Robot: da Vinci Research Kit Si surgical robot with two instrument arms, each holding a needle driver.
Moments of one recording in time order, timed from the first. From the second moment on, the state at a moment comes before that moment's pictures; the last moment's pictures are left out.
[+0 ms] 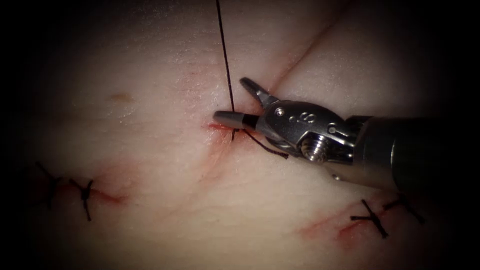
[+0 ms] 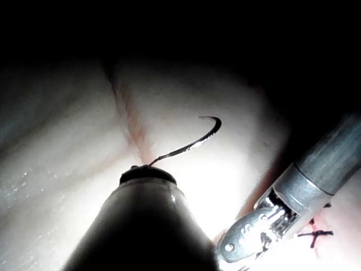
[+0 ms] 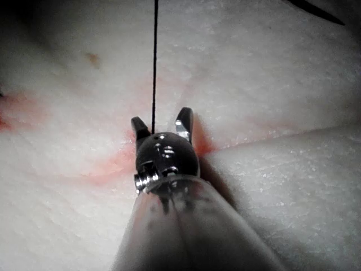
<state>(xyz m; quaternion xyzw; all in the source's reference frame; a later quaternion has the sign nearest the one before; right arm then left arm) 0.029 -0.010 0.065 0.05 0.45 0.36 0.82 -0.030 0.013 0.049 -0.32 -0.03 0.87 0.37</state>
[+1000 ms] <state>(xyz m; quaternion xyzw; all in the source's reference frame) 0.033 -0.009 0.066 0.05 0.46 0.35 0.81 -0.030 0.011 0.048 -0.33 -0.03 0.87 0.36</state>
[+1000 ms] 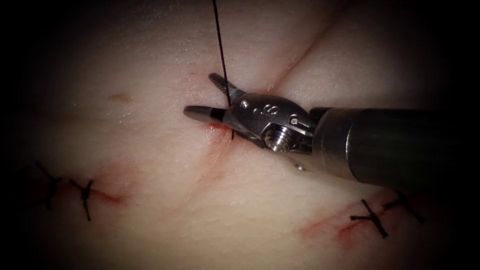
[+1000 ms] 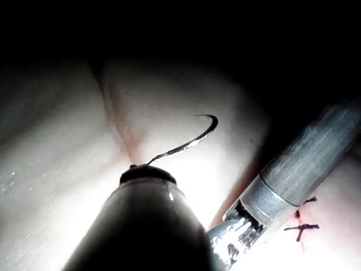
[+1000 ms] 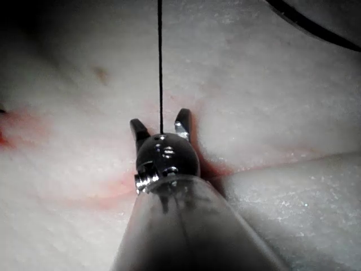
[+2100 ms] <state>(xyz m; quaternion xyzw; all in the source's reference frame) 0.008 -0.013 0.057 -0.05 0.43 0.35 0.83 -0.020 0.001 0.049 -0.42 -0.12 0.83 0.35</state>
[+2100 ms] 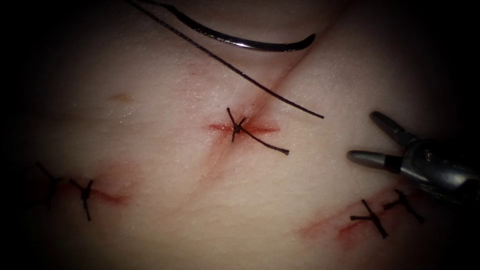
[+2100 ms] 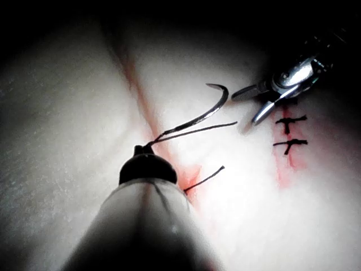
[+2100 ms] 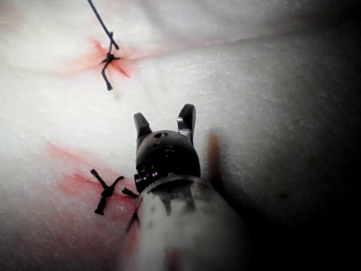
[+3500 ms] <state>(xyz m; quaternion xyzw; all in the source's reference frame) 0.005 -0.014 0.060 -0.06 0.42 0.36 0.83 -0.015 -0.010 0.063 -0.32 -0.21 0.92 0.02</state>
